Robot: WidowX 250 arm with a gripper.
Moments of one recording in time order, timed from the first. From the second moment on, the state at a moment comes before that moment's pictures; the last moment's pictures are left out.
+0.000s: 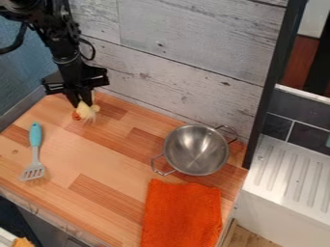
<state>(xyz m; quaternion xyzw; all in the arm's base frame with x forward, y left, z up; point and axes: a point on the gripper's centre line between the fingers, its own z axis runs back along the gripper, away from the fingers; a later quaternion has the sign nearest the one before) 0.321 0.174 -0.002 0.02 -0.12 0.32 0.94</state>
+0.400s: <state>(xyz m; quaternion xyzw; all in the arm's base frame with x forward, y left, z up) 0.320 0.179 -0.021 0.03 -0.09 0.34 0.94</state>
